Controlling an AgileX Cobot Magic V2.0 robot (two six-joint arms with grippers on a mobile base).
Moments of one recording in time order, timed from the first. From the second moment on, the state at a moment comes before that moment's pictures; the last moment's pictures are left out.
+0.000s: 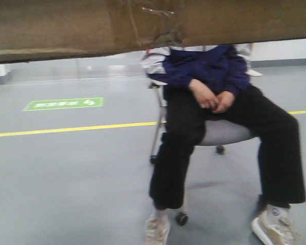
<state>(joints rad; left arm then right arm) -0.58 1.34 -1.68 0.39 1.24 -0.50 0.41 1.32 -1.70 0.12 1.11 -0.02</state>
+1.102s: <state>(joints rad) -0.59 1.34 -1.68 0.54 1.23 -0.50 0.41 1.32 -1.70 0.13 1.07 -0.02</state>
